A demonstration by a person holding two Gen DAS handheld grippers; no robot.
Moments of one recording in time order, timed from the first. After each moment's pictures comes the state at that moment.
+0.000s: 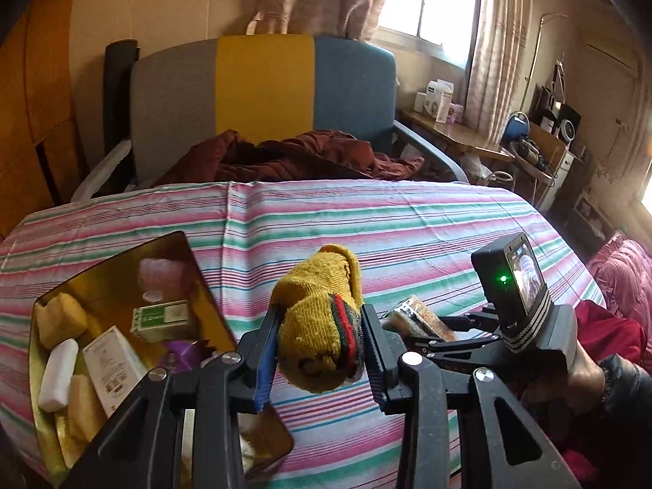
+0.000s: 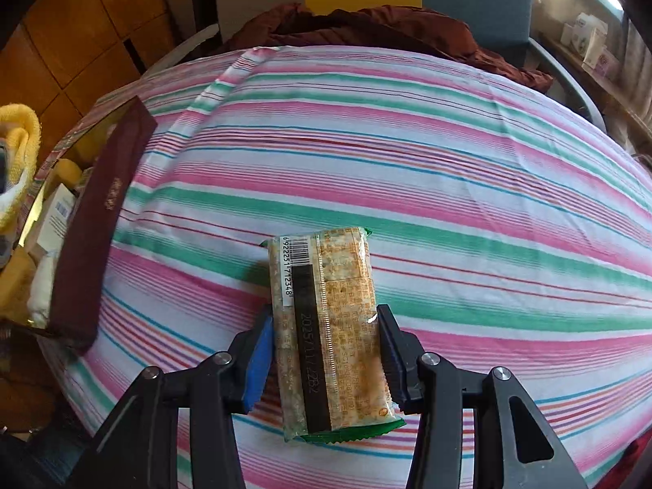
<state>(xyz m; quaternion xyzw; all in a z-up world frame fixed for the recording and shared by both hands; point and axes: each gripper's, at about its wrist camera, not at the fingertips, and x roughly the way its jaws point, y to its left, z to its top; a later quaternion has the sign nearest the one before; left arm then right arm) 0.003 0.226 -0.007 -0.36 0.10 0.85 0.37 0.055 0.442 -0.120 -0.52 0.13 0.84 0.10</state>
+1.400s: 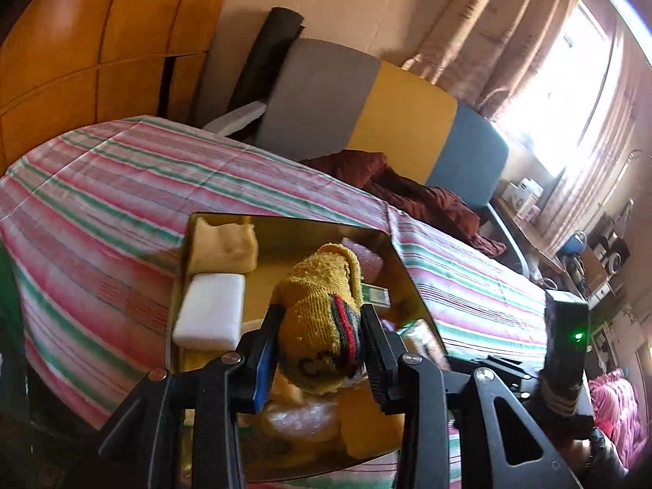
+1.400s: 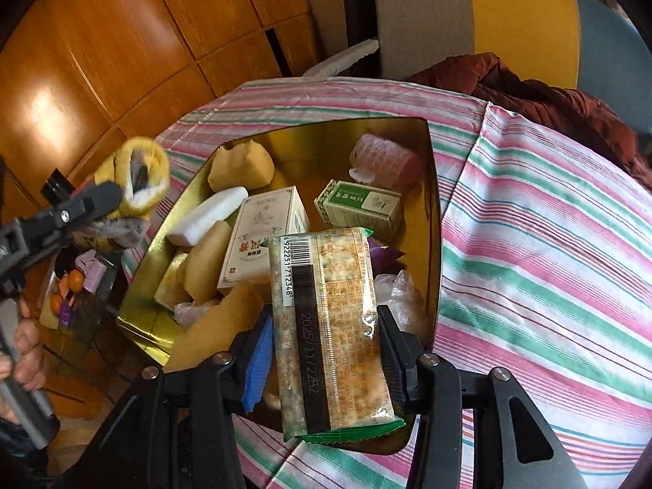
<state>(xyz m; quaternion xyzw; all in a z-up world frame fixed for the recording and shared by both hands) -0.072 0.014 -0.020 -0.39 -0.08 0.88 0.25 -0.025 0.241 -0.074 -0.47 0.10 0.88 -0.08</state>
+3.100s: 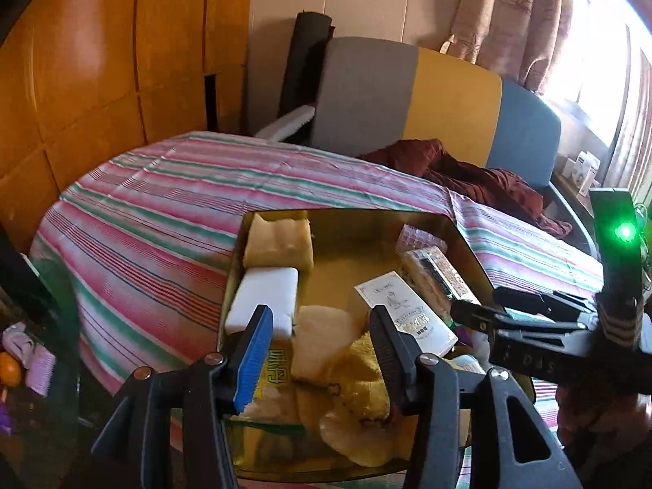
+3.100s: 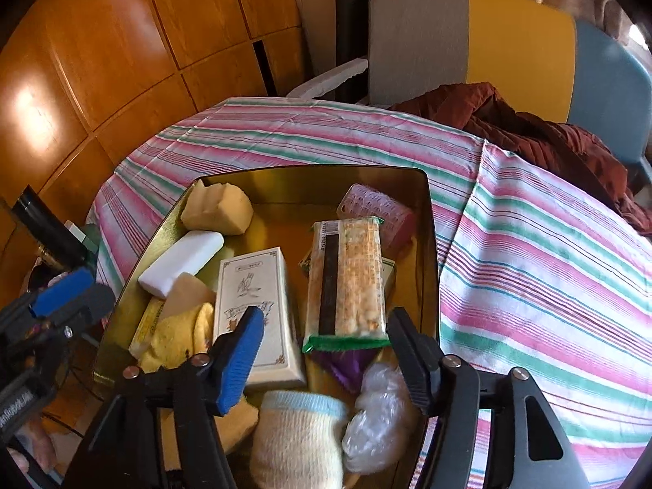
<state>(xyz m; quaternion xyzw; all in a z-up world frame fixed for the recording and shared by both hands) -0.061 0.022 -0.029 -0.38 0.01 0.92 0.13 -0.071 0.230 -0.058 -0.44 0.06 0.89 -0.04</state>
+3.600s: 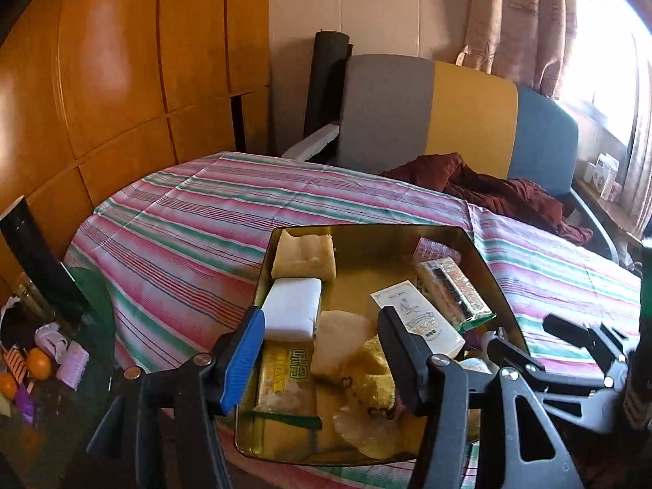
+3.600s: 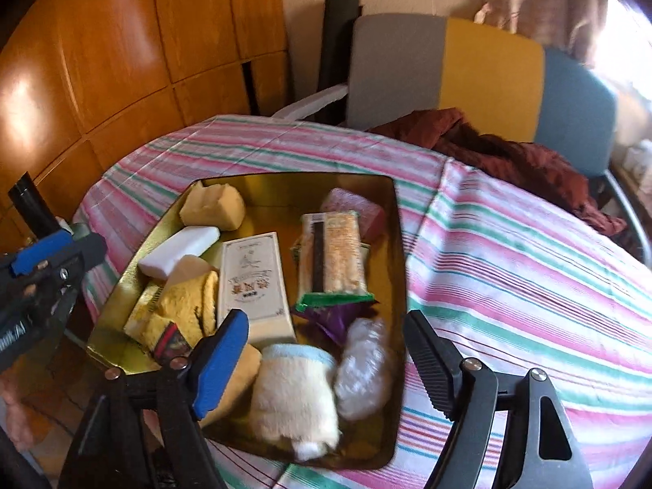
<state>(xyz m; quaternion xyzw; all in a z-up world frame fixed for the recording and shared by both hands) -0.036 0.026 -0.013 -0.35 0.02 0.93 0.08 -0.014 0.223 -0.046 -0.39 0.04 0.92 0.03</state>
